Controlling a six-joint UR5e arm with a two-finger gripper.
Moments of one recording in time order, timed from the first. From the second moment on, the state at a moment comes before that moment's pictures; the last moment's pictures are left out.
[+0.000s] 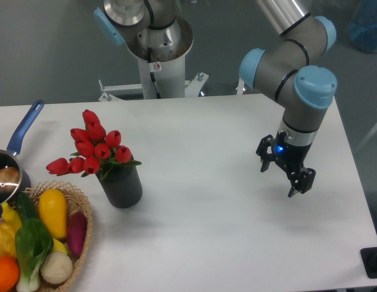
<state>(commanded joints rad) 2.74 -2.00 -1.62 -0.93 1.36 1.67</state>
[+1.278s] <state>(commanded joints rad) 2.68 -1.84 -1.93 -0.92 0.75 1.52</state>
